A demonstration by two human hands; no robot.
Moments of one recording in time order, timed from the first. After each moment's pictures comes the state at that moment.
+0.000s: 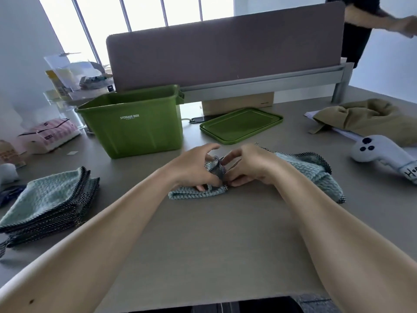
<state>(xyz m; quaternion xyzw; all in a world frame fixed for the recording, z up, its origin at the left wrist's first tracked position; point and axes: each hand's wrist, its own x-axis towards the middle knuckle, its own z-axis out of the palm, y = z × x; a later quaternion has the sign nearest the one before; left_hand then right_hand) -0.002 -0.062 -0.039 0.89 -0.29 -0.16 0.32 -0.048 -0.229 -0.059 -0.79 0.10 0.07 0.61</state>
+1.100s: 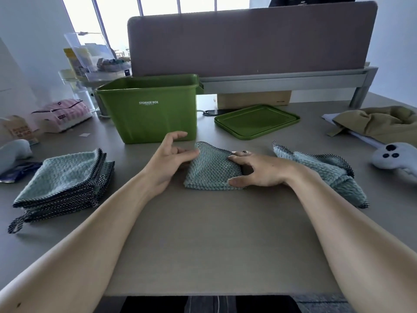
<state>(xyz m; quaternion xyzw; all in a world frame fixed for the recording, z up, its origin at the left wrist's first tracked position) 0.020 0.010 -0.073 0.71 -0.16 -0.09 0.68 -0.040 -0.222 -0.066 -0.98 -0.07 0.10 0.17</state>
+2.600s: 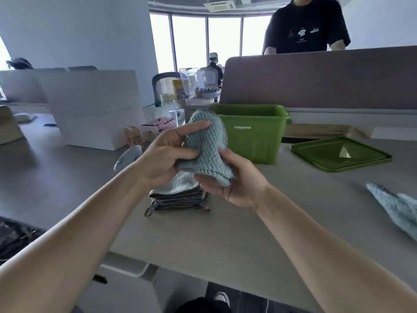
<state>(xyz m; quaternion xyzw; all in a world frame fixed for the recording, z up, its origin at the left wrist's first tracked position) -0.008 0.207 0.011 0.62 -0.27 -0.05 0.73 -0.012 0.019 -0.033 -0.48 -0.12 0.22 0.84</state>
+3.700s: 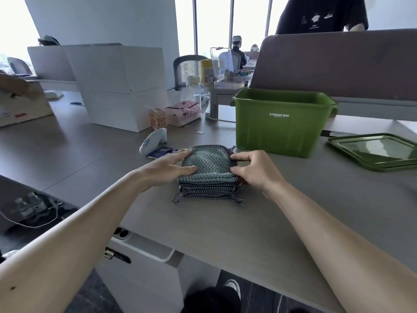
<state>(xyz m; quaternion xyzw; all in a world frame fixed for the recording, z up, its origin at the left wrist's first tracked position) 0.023 0.295 -0.055 0.92 -0.08 -0.06 0.38 0.025 0.051 -0.065 -0.86 -0.08 -0.05 0.51</state>
